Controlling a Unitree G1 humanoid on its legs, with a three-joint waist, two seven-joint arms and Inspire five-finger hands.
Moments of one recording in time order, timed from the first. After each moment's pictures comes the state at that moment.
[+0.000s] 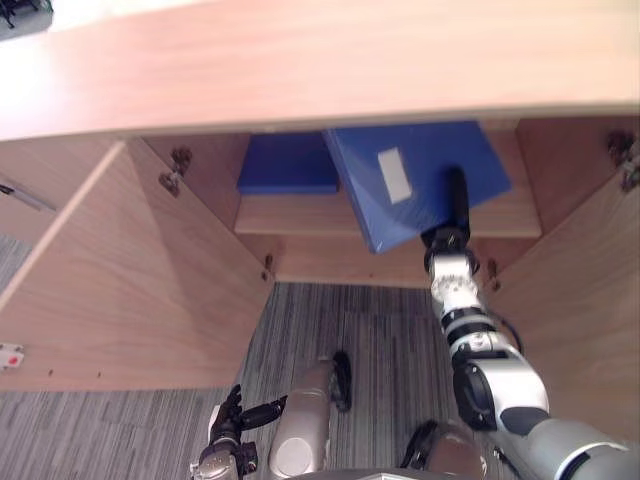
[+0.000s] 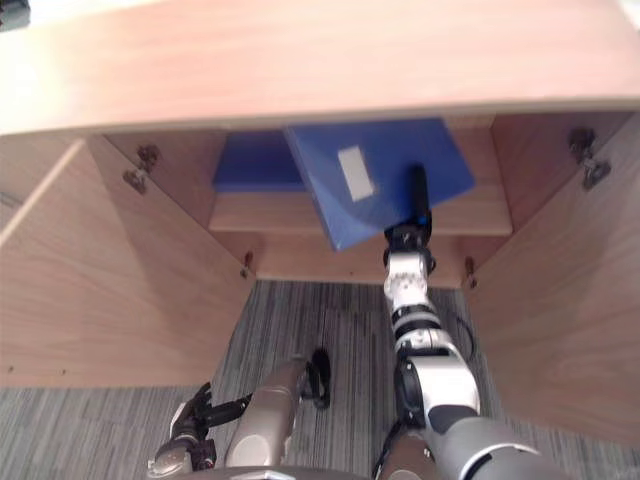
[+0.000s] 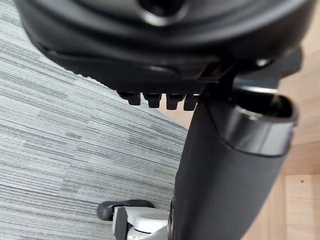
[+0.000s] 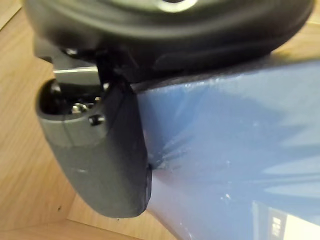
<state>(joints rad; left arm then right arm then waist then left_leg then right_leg) 0.14 0.04 0.16 0.77 -0.11 -0.06 0.06 -0.84 -0.13 -0.18 0.82 1.33 -0.26 -0.11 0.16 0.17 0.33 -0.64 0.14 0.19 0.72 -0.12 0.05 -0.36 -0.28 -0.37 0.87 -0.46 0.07</state>
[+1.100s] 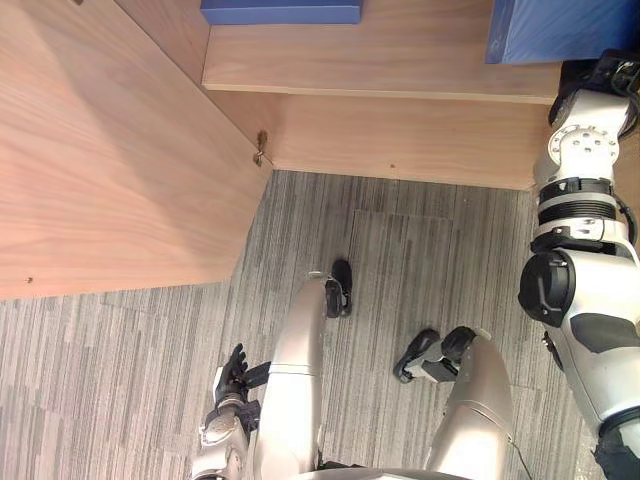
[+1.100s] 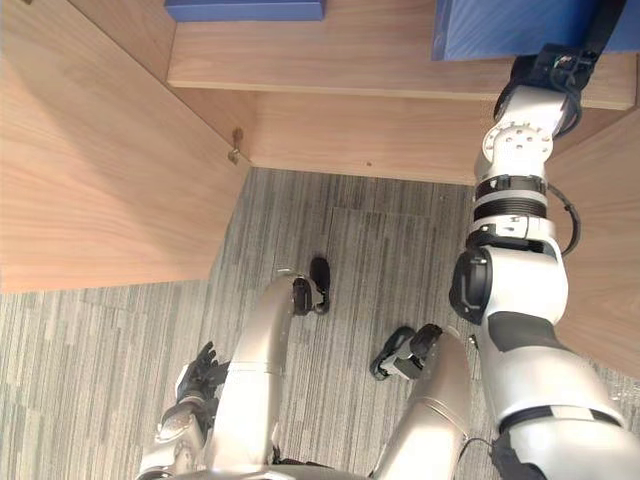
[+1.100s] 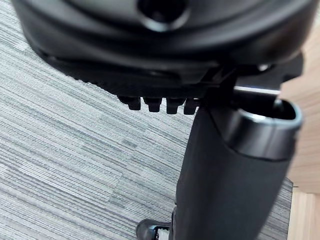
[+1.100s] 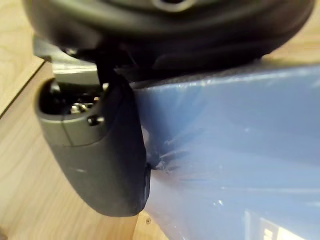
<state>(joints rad) 0.05 0.04 0.12 0.68 -0.27 -0.05 0.12 -1.33 -0.47 -0.28 0.87 1.42 -0.36 -0.38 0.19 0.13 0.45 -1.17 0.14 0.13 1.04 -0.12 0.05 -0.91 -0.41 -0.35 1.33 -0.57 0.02</state>
